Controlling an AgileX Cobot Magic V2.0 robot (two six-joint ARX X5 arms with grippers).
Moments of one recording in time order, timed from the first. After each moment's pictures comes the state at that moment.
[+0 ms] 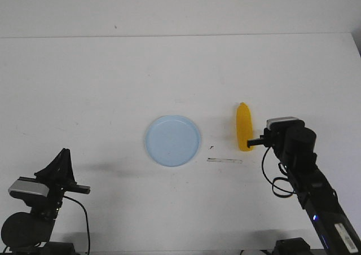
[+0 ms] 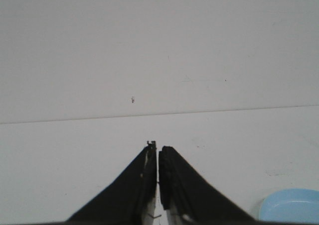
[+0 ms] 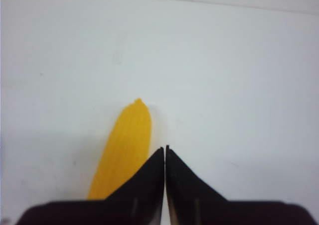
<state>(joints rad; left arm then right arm) -0.07 0.18 0.38 0.04 0.07 -0.01 0.09 1.03 0.75 -0.20 0.00 0.01</state>
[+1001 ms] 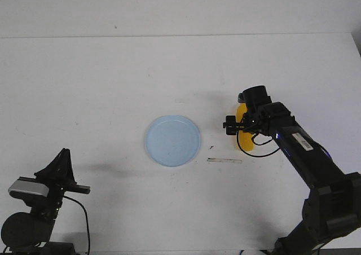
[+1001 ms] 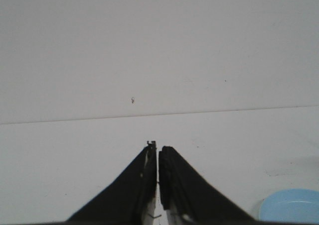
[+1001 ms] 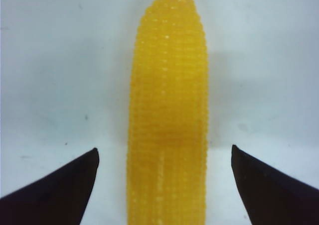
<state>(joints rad) -0.07 0.18 0.38 0.04 0.07 -0.01 0.20 1.70 1.31 -0.81 0.02 0.27</state>
